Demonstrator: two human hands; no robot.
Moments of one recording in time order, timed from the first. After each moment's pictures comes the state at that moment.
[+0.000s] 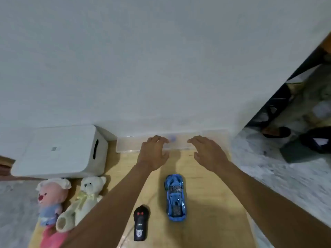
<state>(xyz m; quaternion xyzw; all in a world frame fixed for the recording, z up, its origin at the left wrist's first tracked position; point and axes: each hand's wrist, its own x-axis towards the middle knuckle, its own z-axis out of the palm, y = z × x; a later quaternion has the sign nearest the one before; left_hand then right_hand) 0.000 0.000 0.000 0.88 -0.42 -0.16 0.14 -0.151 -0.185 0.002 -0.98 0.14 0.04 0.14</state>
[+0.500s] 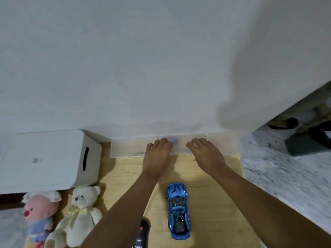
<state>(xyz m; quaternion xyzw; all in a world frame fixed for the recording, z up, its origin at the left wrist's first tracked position) 0.017 -0.032 -0.057 0.89 -0.46 -0.08 0.02 -0.109 -0.199 -0.050 -0.99 0.11 0.05 0.02</state>
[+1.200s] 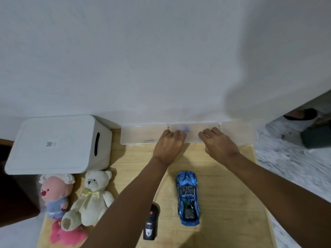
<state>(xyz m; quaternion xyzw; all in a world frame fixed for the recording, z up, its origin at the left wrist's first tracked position) 0.021 -0.030 -0.056 0.82 -0.57 0.03 -0.02 -0.105 -0.199 -0.047 -0.99 0.09 0.08 0.03</state>
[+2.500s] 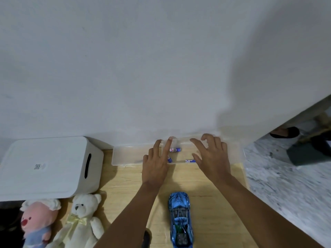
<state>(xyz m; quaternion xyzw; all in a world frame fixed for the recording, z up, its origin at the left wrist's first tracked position) 0.014 -0.022 -0.067 0.92 -0.38 -0.06 0.05 -0.103 -0.198 -0.036 -0.97 0.22 -0.14 0.01</state>
